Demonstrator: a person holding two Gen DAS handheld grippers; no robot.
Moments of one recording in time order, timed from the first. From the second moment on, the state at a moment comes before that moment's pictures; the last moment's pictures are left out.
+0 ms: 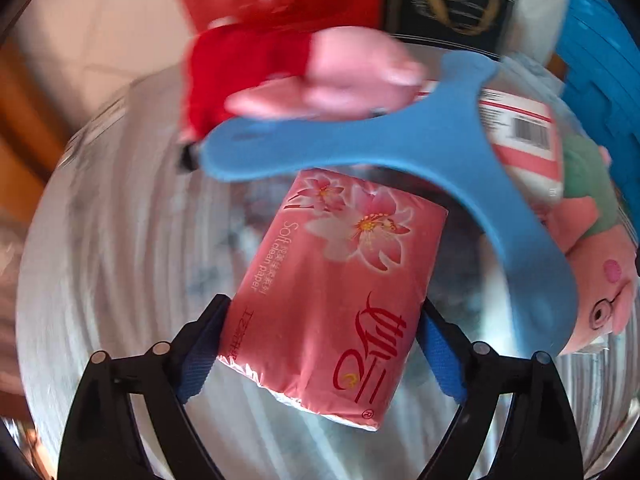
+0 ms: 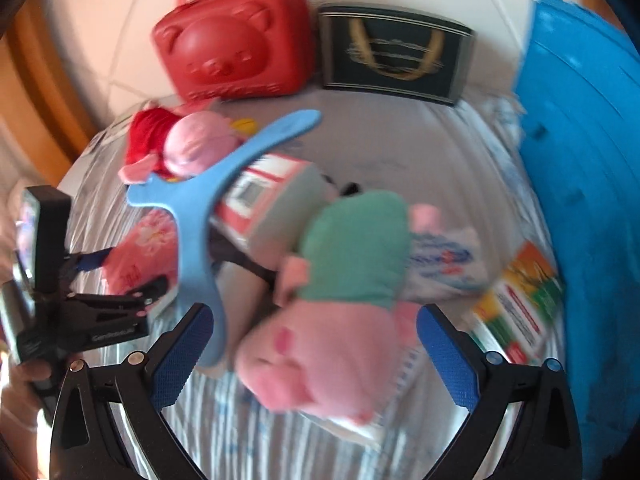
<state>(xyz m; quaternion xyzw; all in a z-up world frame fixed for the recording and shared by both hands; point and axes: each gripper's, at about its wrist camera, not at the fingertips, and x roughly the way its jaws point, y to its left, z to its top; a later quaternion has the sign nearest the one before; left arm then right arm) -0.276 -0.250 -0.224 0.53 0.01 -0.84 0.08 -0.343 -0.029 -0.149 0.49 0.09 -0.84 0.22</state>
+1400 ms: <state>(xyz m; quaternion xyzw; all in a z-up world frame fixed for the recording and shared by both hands) -0.167 -0.245 -0.078 0.37 0.05 -0.91 0.16 -0.275 -0.050 -0.055 0.34 0.12 -0.91 0.20</state>
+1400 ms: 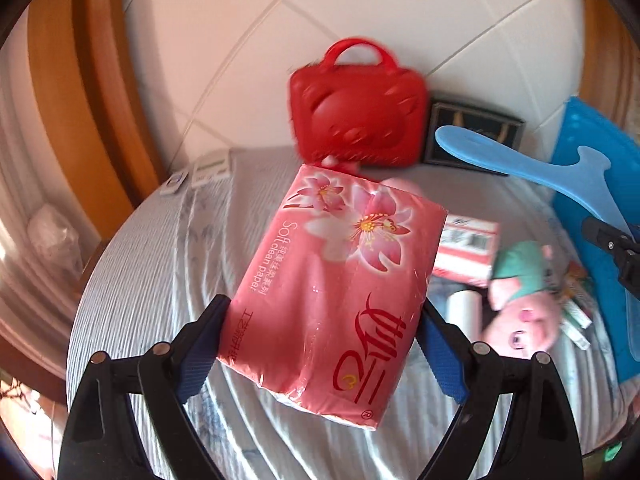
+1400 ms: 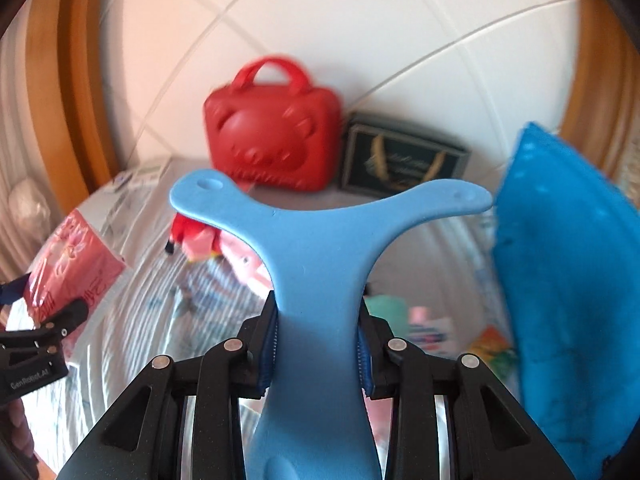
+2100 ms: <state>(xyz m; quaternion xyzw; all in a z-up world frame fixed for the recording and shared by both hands) -0.257 0.077 0.084 0.25 0.01 -0.96 -0.08 -0.237 0.268 0.112 0.22 0.04 -0.97 0.01</state>
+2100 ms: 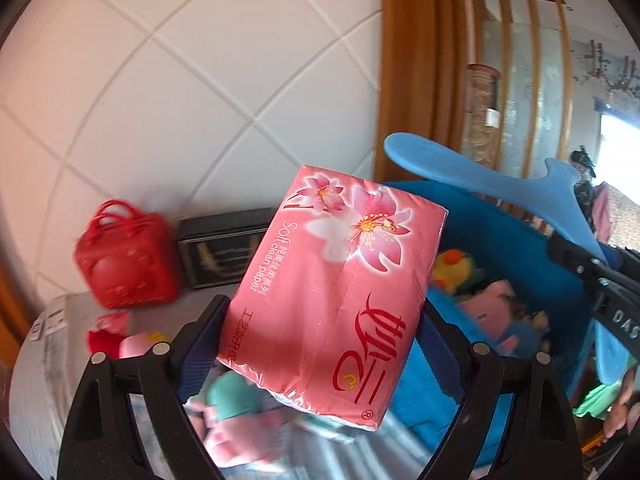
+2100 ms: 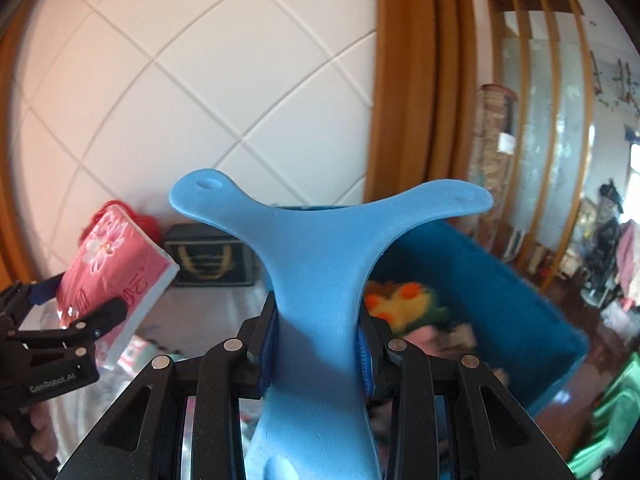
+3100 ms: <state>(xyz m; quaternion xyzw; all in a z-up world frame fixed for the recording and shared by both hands) -0.318 0.294 0.073 0.32 -0.06 -0.94 -0.07 -0.311 0.471 0.042 0.32 0.06 -0.95 0.00</state>
